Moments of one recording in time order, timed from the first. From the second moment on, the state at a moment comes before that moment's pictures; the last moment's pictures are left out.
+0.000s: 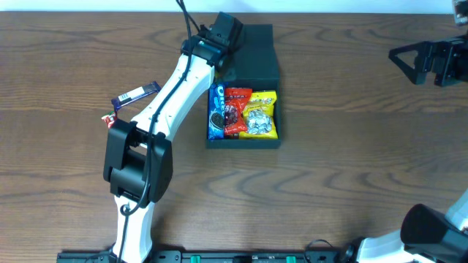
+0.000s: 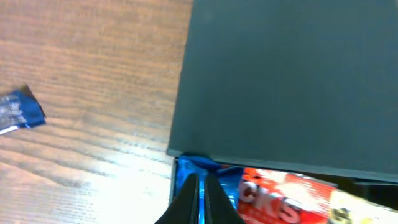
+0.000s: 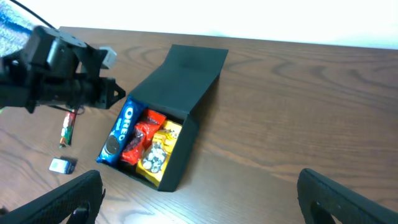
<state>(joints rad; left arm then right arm) -0.44 2.13 1.87 -0.91 -0.19 -0.50 -0.43 1.70 2.20 -1.51 -0.77 -0.40</state>
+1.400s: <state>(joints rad) -0.51 1.85 1.68 -1.22 -0.09 -0.49 -0.43 1.70 2.20 -1.53 -0.77 -0.39</state>
